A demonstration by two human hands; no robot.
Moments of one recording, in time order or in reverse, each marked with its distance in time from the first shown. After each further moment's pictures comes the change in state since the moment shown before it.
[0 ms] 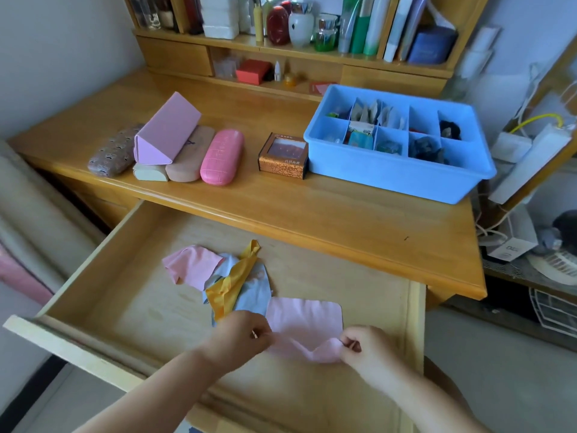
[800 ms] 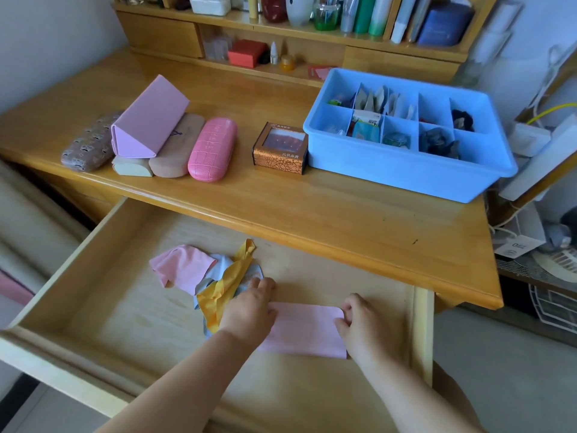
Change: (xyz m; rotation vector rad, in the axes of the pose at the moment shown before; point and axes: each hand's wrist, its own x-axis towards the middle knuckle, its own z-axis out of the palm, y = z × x) left_hand 0.065 0.005 0.016 0.200 0.147 -0.119; right_hand 0.055 -0.007 0.009 -0.120 0.264 0.177
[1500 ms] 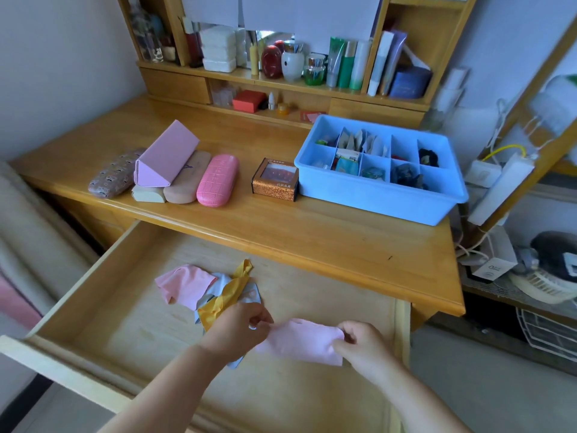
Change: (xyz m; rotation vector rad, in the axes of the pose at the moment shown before) left_hand -0.039 0.003 -0.041 -0.339 0.014 0.111; right_hand -0.031 0.007 -0.044 0.366 -0.243 -0.135
